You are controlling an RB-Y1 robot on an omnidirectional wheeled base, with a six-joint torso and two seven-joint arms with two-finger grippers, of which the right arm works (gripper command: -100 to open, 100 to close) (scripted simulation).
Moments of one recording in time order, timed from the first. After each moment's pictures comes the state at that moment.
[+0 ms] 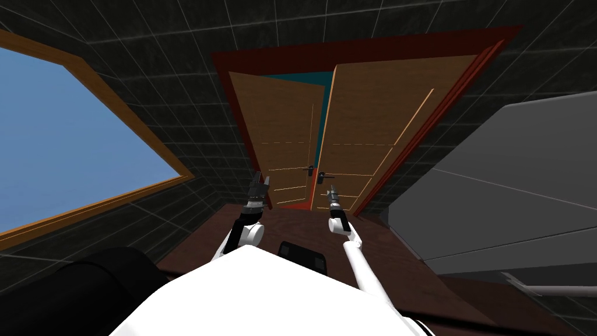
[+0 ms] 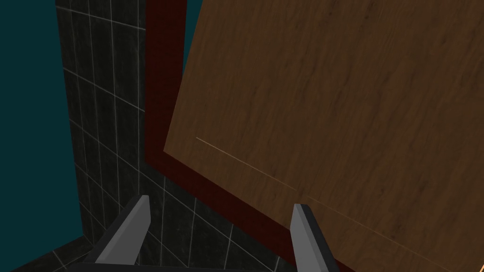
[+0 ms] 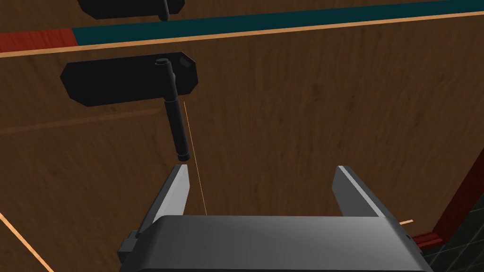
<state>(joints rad) -0.17 -0.10 0.10 -1.19 -0.21 -0.45 0.01</state>
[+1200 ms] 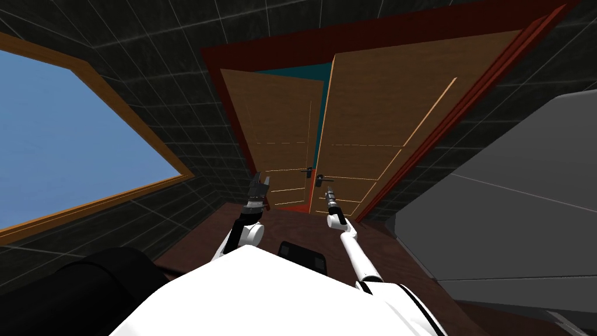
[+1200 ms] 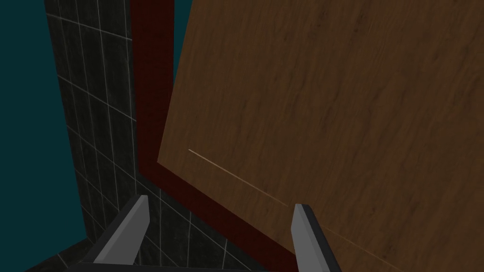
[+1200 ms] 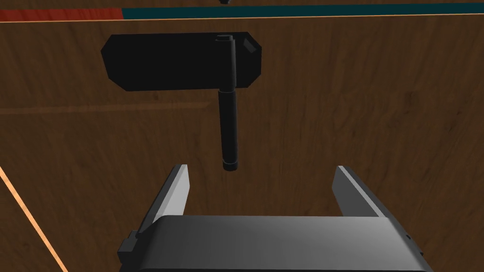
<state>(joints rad) -0.33 -0.12 0.11 -0.91 -0.25 -0.41 0.06</state>
